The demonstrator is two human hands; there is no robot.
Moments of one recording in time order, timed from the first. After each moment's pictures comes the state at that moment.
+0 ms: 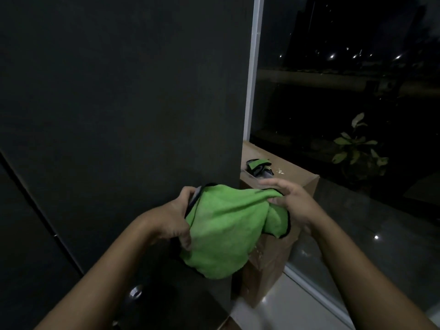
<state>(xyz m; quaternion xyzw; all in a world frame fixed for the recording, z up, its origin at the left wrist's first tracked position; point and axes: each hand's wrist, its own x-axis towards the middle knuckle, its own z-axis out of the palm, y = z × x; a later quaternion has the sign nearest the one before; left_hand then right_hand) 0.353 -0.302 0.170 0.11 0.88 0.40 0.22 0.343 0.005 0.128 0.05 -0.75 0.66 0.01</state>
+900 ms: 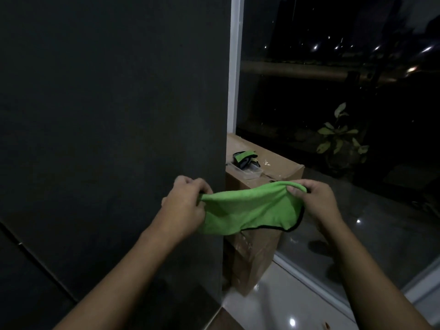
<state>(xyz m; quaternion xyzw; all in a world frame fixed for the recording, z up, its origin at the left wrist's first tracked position) 0.369 -0.244 0.167 0.17 0.93 0.32 -0.06 0.361 0.067 0.103 -0.10 -0.79 0.57 0.22</state>
